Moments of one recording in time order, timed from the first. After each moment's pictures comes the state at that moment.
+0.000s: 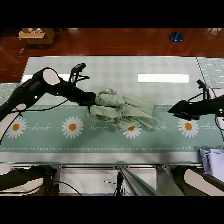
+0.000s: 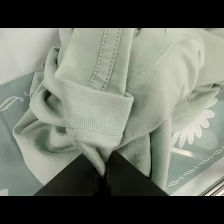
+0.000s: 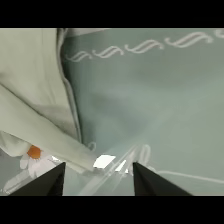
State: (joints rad) left arm -0.33 -1.37 1.10 1.00 -1.08 -1.41; right arm -0.35 -1.19 0.77 -0.92 1.24 1.21
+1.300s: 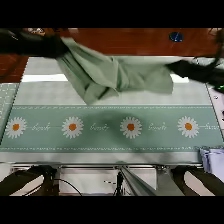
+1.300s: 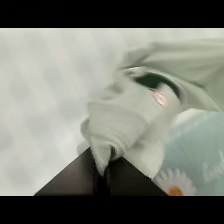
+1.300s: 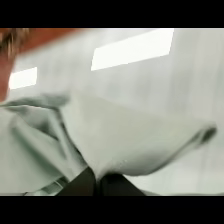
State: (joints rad) left arm -0.17 -1.14 1.60 1.10 -1.18 -1.38; right arm -0.19 -1.03 1.03 -0.47 0.92 1.02
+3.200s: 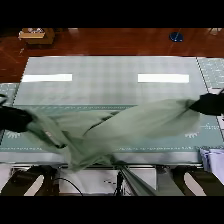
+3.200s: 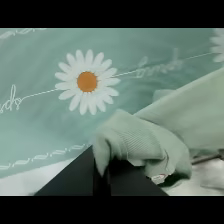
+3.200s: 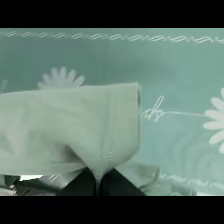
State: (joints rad) left arm -0.13 -0.63 1.06 1.40 -1.60 -1.54; right arm -0.08 -0.84 1.18 -1.26 1.61 1.59
